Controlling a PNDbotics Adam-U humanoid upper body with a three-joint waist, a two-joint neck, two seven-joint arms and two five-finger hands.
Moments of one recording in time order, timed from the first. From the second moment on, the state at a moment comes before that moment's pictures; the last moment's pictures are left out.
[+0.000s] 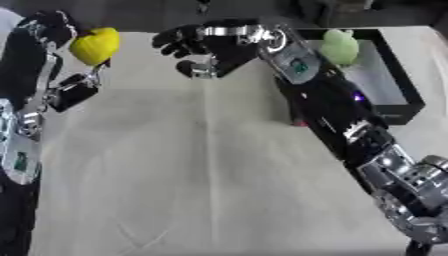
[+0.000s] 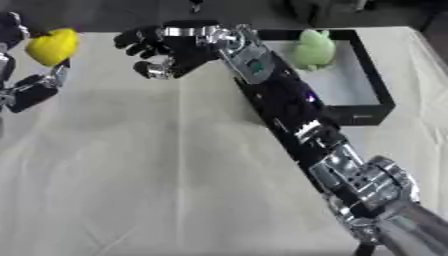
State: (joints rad) left arm -0.79 0.10 0.05 -1.28 -1.25 -0.61 0.46; right arm -1.11 -0.22 0.22 -0.97 0.09 -0.31 0.85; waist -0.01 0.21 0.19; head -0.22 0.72
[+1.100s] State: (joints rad) left arm -0.78 0.05 0.02 -1.27 -1.34 -0.65 0.55; right arm -1.11 -0.18 0.24 -0.99 -0.02 -0.52 0.66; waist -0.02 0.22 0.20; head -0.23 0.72
